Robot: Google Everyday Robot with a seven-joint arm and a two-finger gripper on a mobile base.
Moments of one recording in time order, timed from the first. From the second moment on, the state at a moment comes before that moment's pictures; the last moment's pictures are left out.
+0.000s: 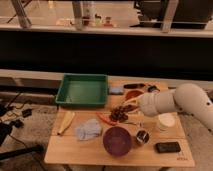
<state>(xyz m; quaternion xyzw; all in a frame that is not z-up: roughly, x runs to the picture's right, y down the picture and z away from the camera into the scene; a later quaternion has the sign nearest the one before) 0.108 0.079 0.622 -0.09 -0.39 -0.05 0.92</state>
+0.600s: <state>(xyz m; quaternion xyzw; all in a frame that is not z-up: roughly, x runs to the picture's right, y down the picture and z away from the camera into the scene) 0.106 0.078 0.623 -0.09 -0.39 -0.05 0.92</state>
